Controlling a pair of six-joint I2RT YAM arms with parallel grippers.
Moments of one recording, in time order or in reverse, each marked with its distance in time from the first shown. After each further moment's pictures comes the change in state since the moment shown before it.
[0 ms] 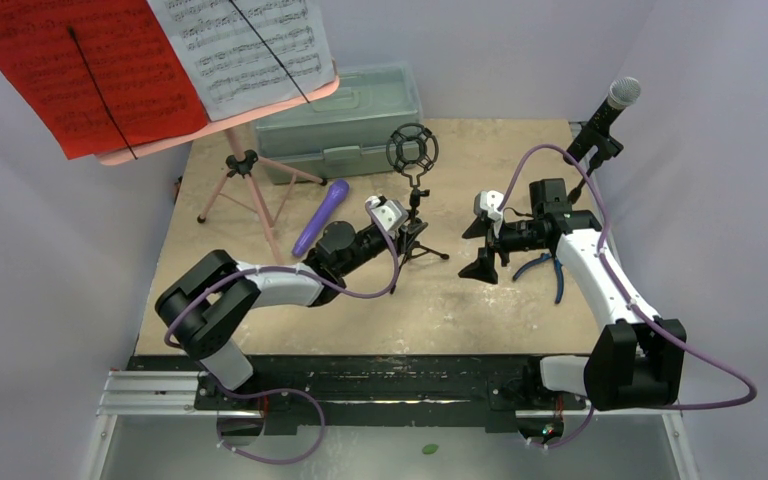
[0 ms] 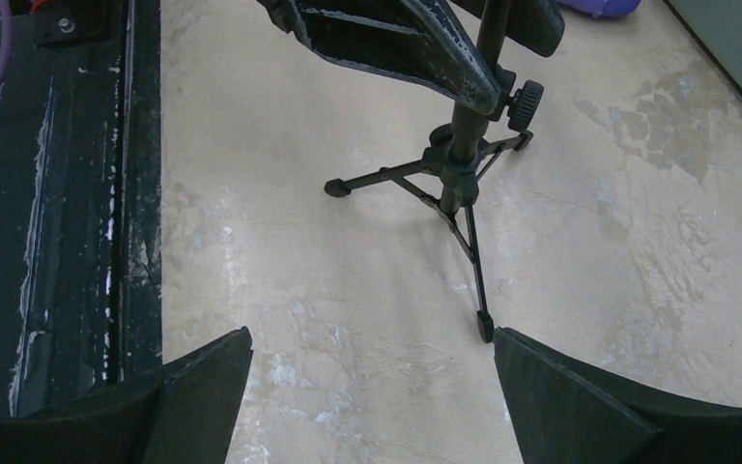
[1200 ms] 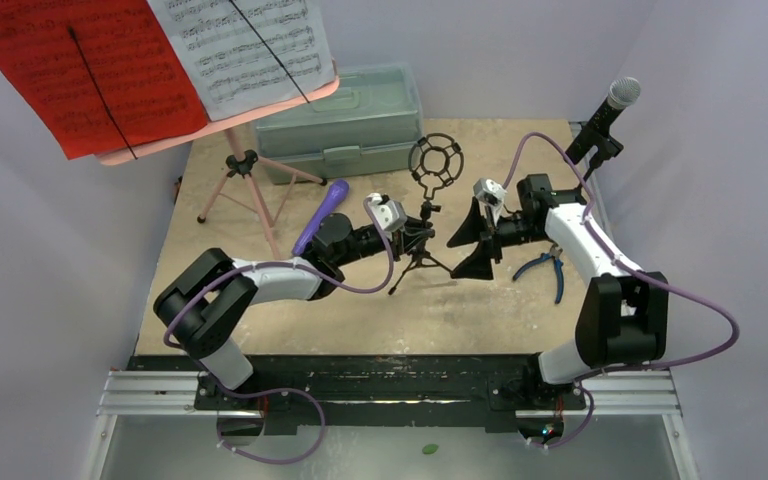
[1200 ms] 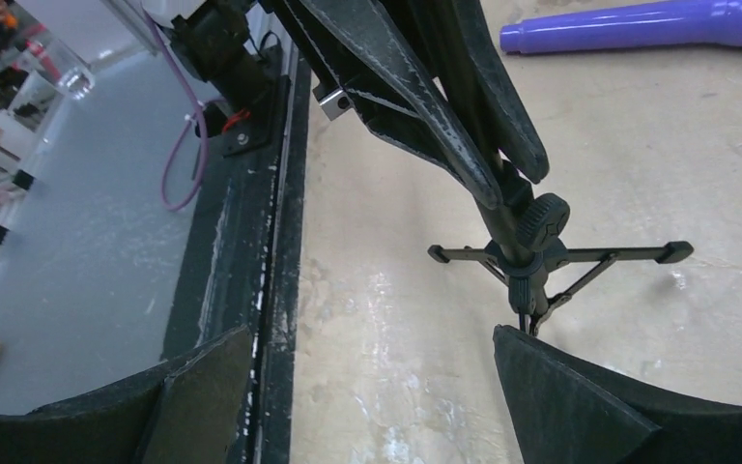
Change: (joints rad) left arm 0.029 0.005 0.037 -0.022 0.278 -0.048; right arm 0.007 0.203 0.116 -0.243 -0.261 -0.061
